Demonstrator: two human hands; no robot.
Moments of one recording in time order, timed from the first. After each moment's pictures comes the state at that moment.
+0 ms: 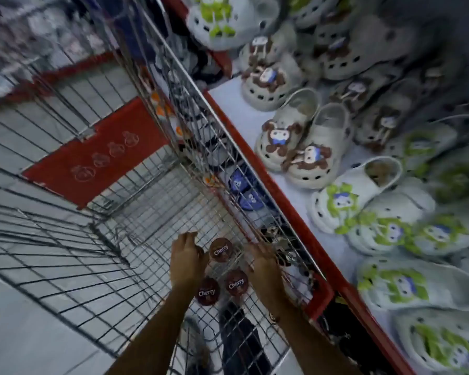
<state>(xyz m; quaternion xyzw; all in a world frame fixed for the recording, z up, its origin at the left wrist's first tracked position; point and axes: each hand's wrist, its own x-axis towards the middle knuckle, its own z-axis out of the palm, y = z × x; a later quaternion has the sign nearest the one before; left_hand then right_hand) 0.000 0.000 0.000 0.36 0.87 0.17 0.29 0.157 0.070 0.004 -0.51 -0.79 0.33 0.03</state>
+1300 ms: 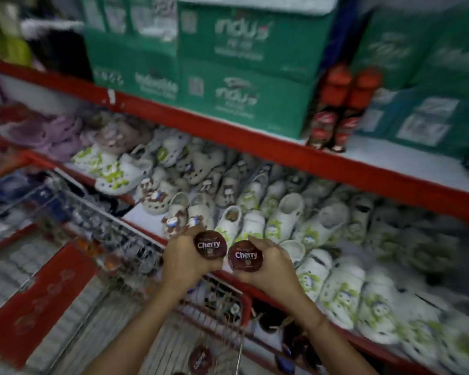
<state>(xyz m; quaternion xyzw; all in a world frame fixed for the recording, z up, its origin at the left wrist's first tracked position) 0.087 0.044 0.306 0.63 0.65 0.34 0.26 0.272 0.028 0.309 -0.63 -0.70 0.24 0.25</state>
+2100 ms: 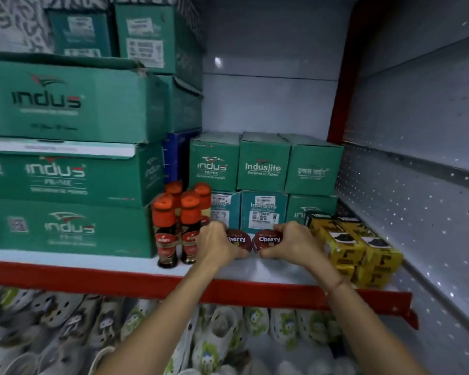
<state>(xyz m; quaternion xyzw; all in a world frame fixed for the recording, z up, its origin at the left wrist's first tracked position) 0.395 0.175 0.495 0.75 0.53 0.31 0.24 0.543 0.106 0.512 -0.80 -0.53 0.09 0.27</state>
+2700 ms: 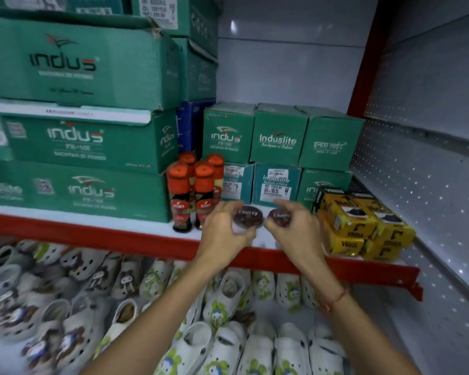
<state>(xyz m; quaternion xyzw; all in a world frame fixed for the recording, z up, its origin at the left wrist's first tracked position) 0.366 0.136 0.474 0.78 0.41 0.41 0.24 0.503 0.082 0.483 -0.72 -0.53 -0.03 0.45</state>
